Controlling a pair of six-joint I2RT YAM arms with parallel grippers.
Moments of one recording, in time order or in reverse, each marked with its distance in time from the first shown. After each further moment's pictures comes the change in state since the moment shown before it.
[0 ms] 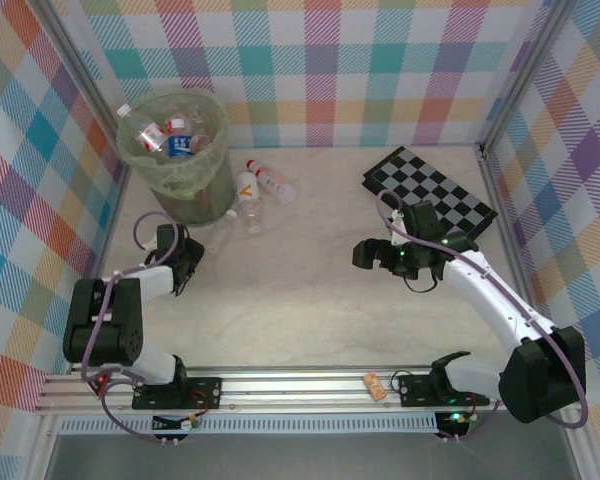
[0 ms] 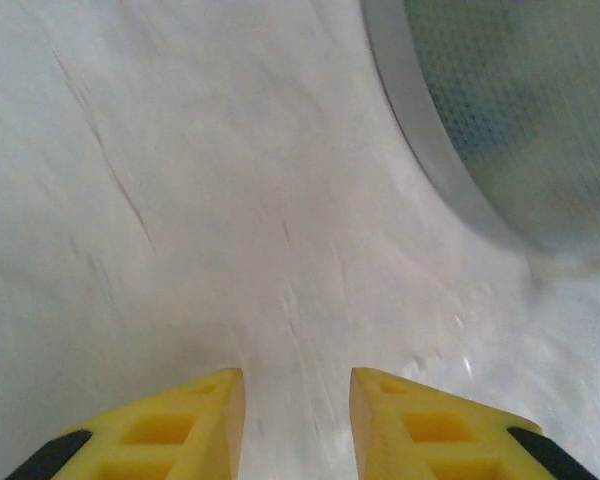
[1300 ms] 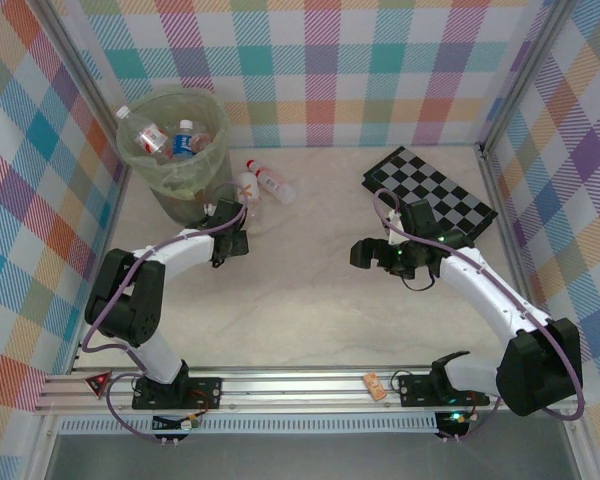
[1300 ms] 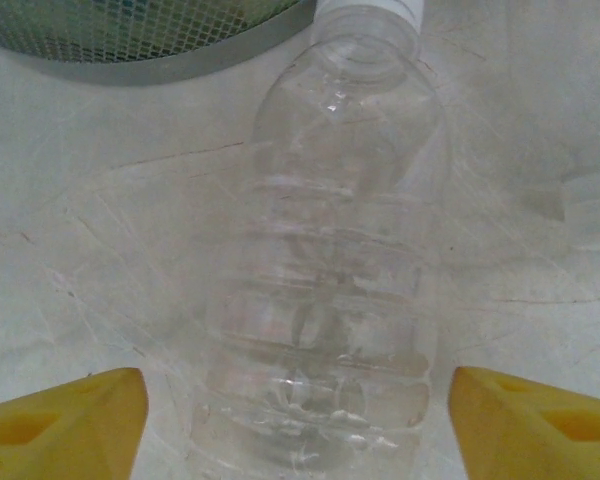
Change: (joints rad) left arm -0.346 0.195 0.422 -0.523 -0.309 0.529; right arm 0.000 0.032 0.000 0.022 -0.023 0.000
